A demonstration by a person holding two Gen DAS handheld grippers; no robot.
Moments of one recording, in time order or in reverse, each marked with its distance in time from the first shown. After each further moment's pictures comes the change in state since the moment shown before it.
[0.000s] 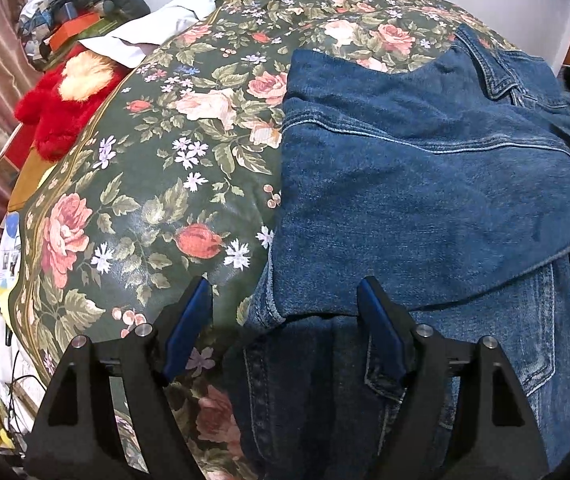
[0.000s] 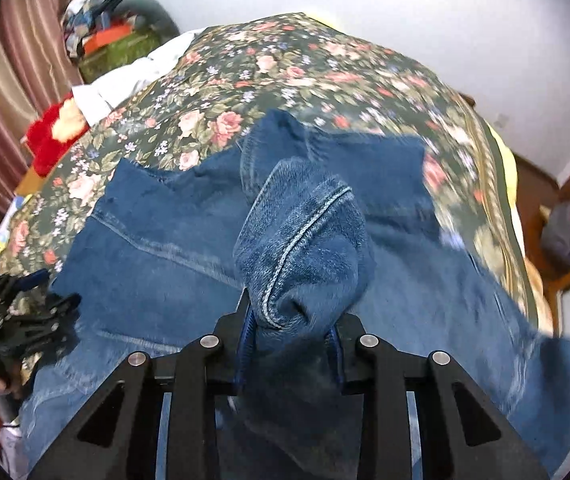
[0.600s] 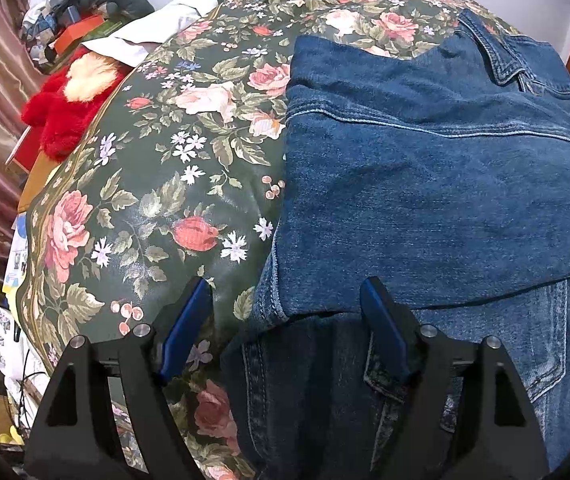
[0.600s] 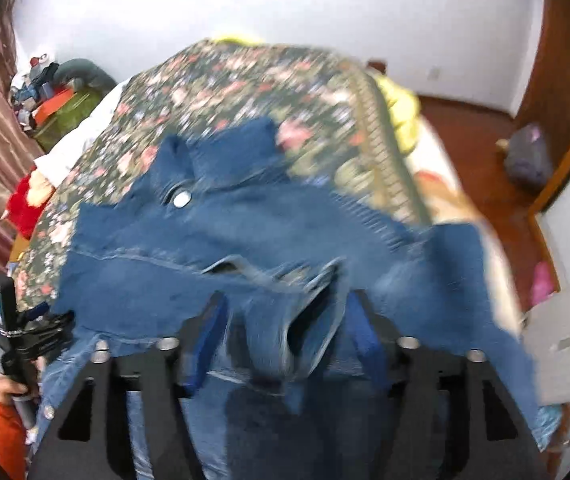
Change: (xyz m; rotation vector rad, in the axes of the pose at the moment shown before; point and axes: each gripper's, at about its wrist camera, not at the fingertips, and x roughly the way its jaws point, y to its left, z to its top) left arm 0.002 -0.008 -0.002 0.011 0.027 0.054; right arm -0.081 -0.096 -0.044 0.236 -0.083 -0.102
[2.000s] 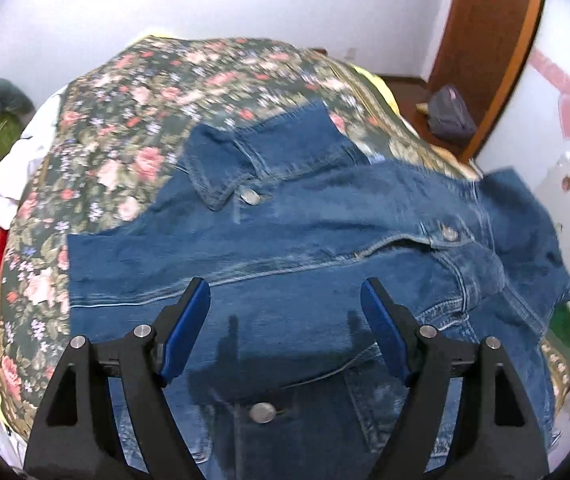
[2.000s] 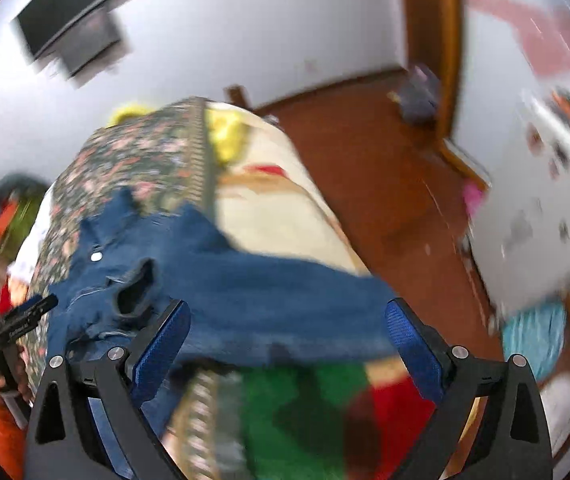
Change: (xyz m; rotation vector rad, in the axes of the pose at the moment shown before) left arm -0.115 -0.193 0.073 0.286 -0.141 -0.335; right arm -0.099 -0.192 -0.115 0.511 -0.024 -0.102
